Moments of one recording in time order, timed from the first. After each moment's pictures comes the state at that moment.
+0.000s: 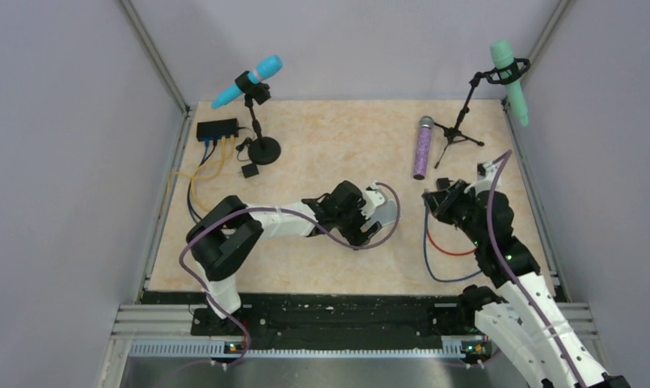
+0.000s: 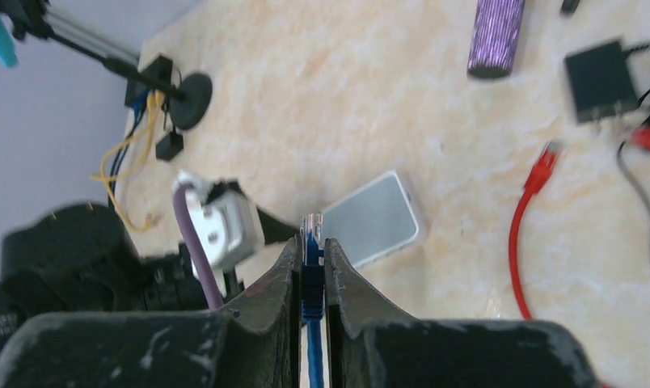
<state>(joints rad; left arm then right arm) -0.88 1.86 1.06 -0.02 0.15 0.11 0.31 0.58 0.52 -0.28 -0.04 0.68</state>
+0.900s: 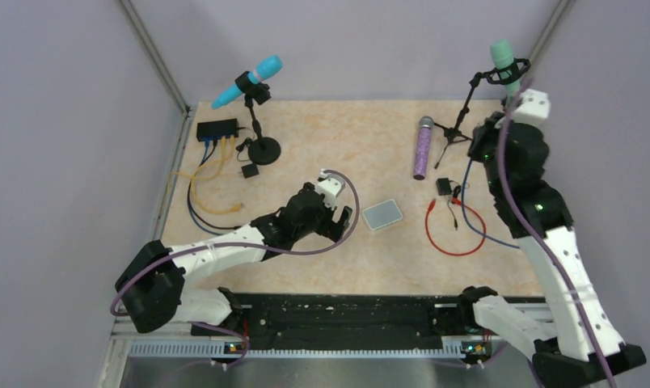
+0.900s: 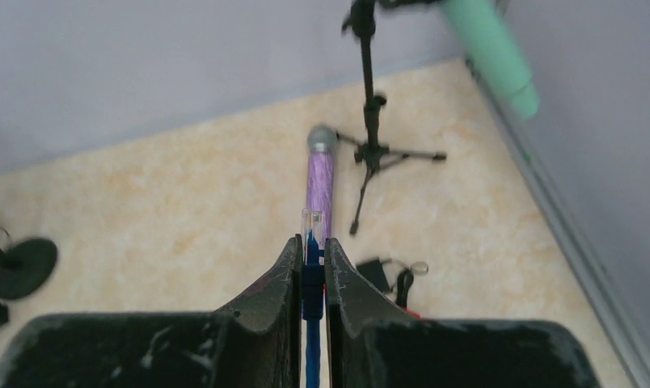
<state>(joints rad) -0.87 1.31 0.72 0.04 -0.14 -0.16 0.29 0.92 1.32 -0.50 0.46 0.24</state>
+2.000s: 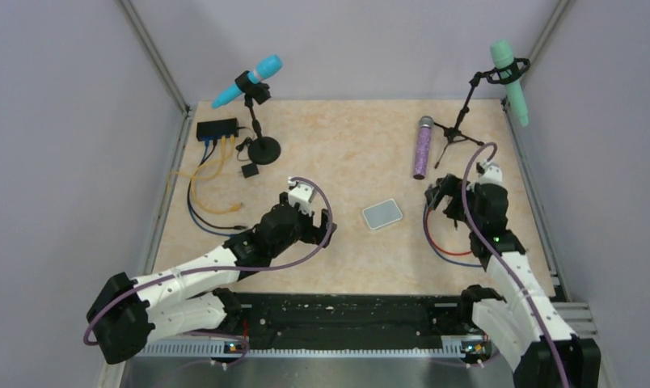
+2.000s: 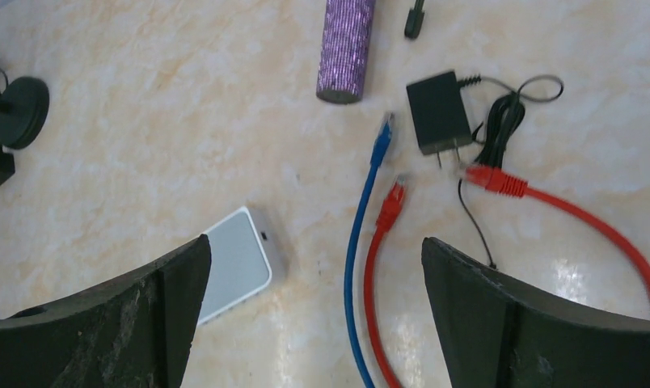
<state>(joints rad) -0.87 1.02 0.53 0.06 -0.21 -0.33 0.06 0.88 0.52 -0.08 -0.07 0.41</state>
